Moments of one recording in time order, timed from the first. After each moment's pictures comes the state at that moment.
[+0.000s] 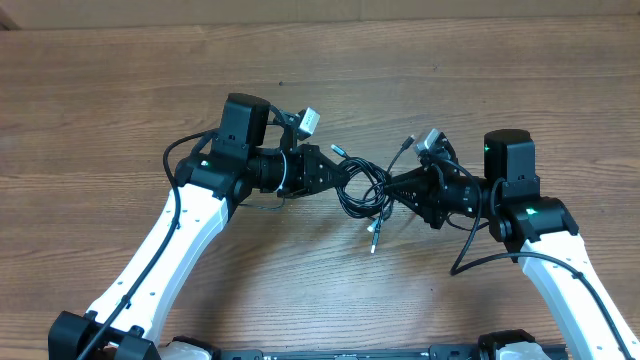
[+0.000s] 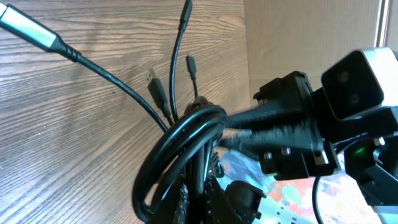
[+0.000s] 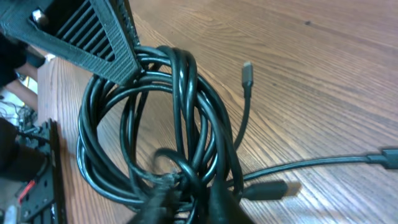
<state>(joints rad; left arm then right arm) -0.34 1.47 1.11 -0.53 0.93 -0.59 0.14 1.20 0.82 -0.45 -0.88 -0.32</state>
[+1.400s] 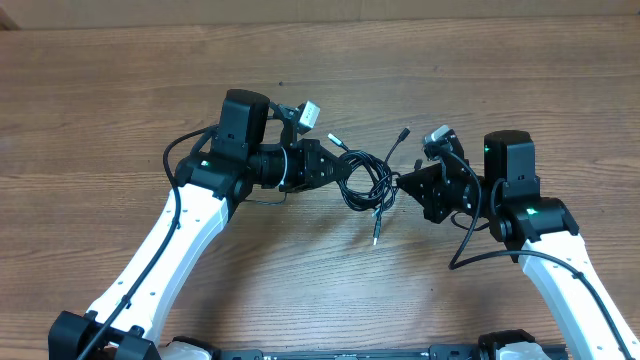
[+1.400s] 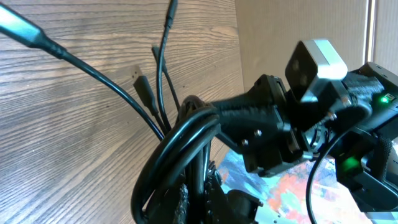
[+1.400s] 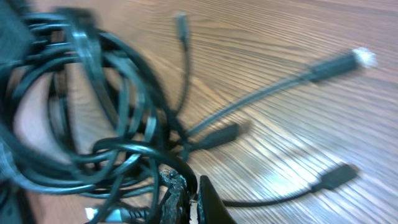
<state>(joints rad) -0.34 1.47 1.11 -0.46 0.93 -0.63 0.13 1.20 0.82 -0.47 -0.64 -0.16</state>
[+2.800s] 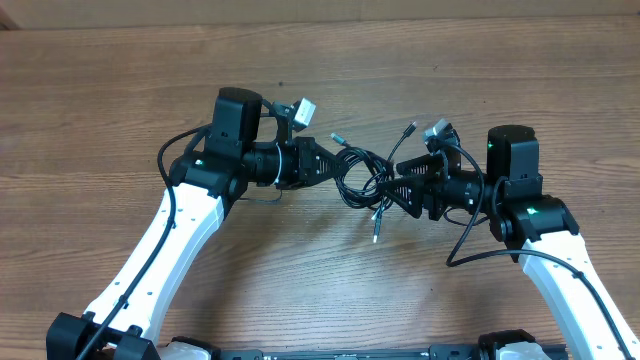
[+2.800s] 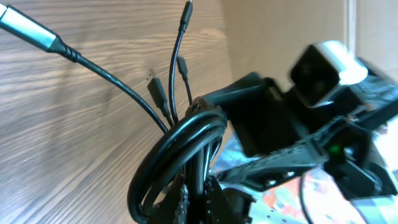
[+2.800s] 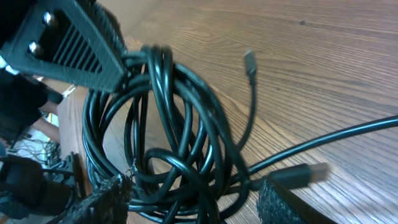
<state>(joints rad) -0.31 1.47 1.11 -0.42 0.99 -0.61 0.13 1.20 0.82 -0.36 -0.90 -0.09</state>
